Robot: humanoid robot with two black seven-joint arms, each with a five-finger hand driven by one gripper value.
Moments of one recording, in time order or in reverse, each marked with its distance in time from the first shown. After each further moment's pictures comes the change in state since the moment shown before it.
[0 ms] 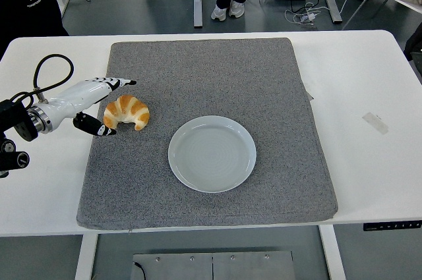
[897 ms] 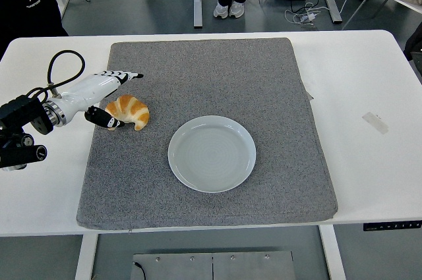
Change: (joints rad) left arm 0.061 -0.118 -0.050 0.165 0.000 0.000 -0.003; right arm 0.000 0.000 0.000 0.000 0.000 0.000 0.000
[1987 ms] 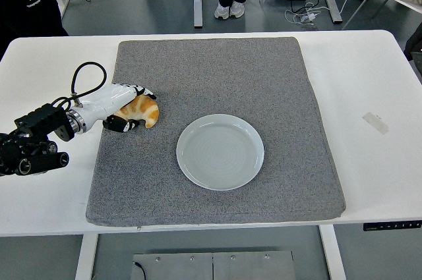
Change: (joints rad) left arm 0.082 -0.131 0.001 0.147 0.001 0.000 -0.015; right arm 0.000 0.000 0.000 0.000 0.000 0.000 0.000
